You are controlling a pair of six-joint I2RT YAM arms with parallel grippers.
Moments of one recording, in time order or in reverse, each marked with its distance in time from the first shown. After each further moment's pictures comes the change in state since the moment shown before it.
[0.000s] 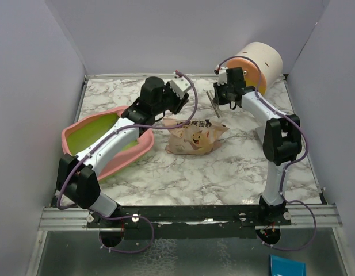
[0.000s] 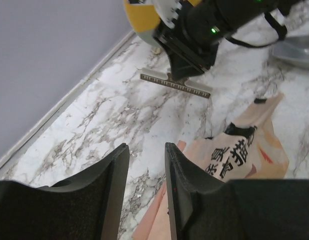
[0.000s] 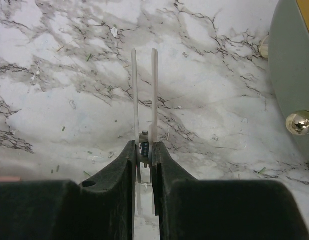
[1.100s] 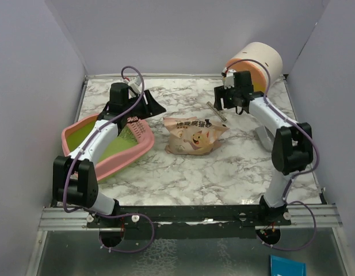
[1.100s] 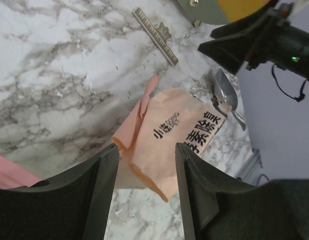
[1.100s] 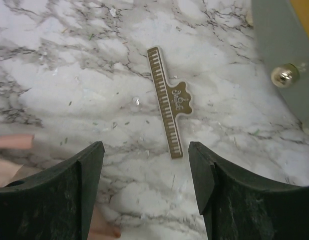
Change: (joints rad) left arm 0.361 -0.026 -0.153 -0.047 0.292 -0.843; right arm -0.019 -0.088 -0.121 0.010 0.003 0.027
